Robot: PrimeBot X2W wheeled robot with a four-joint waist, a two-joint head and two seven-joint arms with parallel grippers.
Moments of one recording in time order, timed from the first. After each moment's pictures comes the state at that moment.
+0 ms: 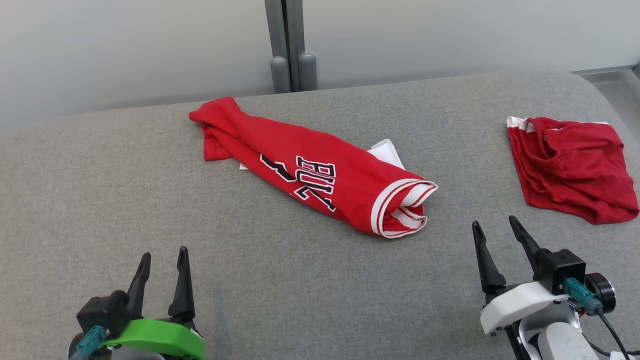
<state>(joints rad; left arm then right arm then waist) -0.04 0.12 -0.10 0.30 -0.42 -0.12 -0.26 -0.11 -0.05 0.01 0.29 0.10 0.13 -0.26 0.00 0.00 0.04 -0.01</state>
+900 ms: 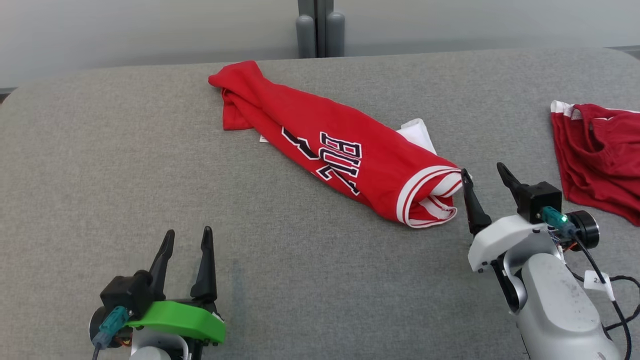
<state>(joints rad) -0.10 0.08 -0.14 0.29 -0.38 -0.13 -0.26 -0.42 -0.05 0.01 0.58 0.03 0.13 -0.26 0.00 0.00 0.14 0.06</state>
